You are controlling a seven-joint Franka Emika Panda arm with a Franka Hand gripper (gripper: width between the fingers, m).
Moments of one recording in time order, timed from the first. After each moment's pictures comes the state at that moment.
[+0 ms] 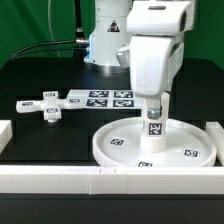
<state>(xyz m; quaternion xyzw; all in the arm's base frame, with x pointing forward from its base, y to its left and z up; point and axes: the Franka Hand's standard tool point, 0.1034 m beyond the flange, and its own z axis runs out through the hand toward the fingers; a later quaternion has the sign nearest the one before) 0.569 0.045 0.074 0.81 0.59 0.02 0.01</state>
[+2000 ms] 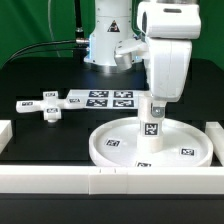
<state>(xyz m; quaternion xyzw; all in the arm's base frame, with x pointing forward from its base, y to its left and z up) 0.565 0.040 0.072 0.75 0.66 0.00 0.03</state>
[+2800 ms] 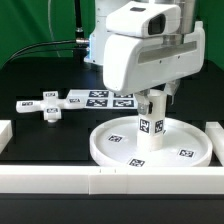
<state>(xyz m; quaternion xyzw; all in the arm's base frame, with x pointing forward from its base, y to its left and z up) 0.564 0.042 0.072 0.94 0.35 0.01 0.02</state>
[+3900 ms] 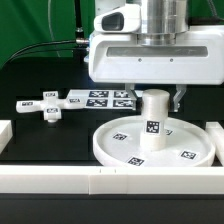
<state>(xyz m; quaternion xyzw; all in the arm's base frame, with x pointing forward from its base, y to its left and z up) 0.565 0.038 0.071 0.99 -0.12 0.03 -0.02</state>
